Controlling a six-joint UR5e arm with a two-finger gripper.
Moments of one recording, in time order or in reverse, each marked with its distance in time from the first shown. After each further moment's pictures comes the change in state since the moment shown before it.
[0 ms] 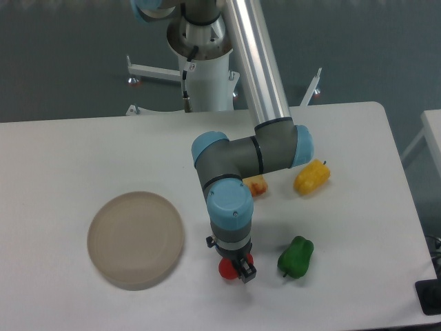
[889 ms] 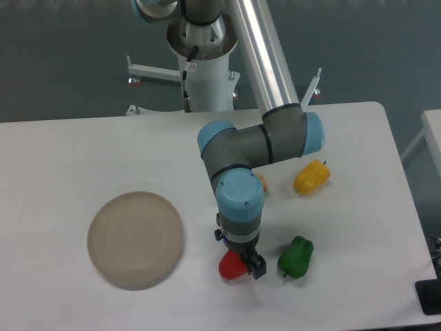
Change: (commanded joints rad) arm 0.018 0.014 0.022 -0.066 -0.002 -0.006
